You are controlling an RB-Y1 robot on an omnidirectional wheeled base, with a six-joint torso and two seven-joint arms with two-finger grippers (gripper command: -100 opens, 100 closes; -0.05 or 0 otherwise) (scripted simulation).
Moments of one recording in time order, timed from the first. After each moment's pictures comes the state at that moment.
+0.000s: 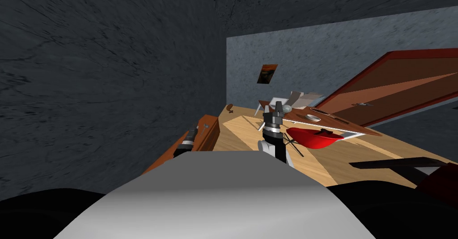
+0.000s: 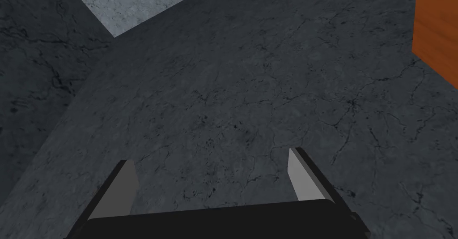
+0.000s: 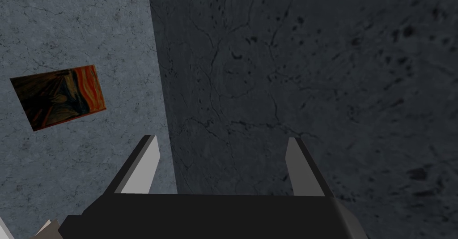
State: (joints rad) left arm 0.66 0.19 -0.02 -2.05 -0.13 -0.34 -0.06; right arm 0.46 0.00 -0.05 -2.36 0.02 -0.47 -0.02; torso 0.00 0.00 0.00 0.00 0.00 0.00
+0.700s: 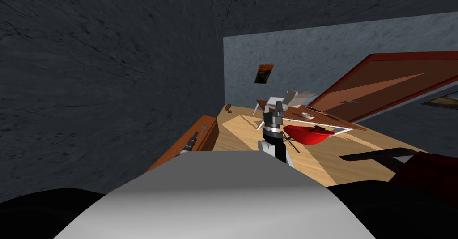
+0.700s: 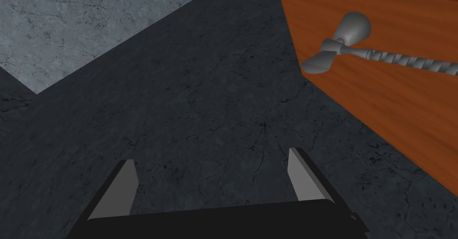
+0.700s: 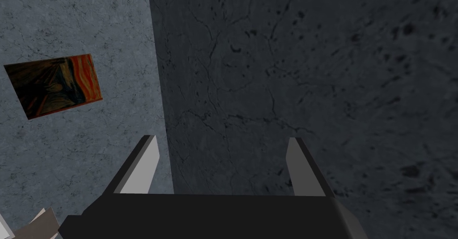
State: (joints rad) left arm 0.71 0.27 -0.02 -1.83 -0.17 -0.33 -0.03; right arm 0.46 0.00 -0.05 -2.36 0.02 -0.47 -0.02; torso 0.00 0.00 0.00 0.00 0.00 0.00
